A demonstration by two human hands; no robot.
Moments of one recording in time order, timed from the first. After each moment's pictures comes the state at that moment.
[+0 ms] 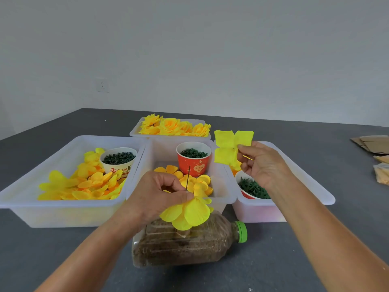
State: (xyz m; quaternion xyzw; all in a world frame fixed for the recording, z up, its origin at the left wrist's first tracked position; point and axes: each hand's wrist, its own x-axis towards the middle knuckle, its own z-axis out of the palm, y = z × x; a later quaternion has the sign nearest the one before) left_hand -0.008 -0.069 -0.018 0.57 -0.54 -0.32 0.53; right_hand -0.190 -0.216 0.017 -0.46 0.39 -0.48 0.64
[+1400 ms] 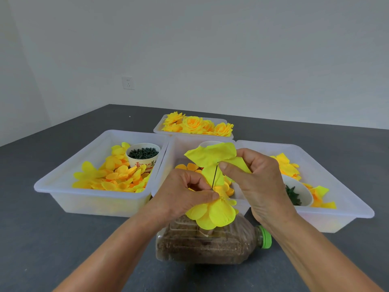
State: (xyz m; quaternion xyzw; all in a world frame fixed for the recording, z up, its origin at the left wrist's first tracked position) left_hand -0.007 -0.069 -0.020 0.56 -0.54 -0.33 0.53; right_hand -0.148 -0.130 0.009 -0.71 0.24 -0.50 0.44
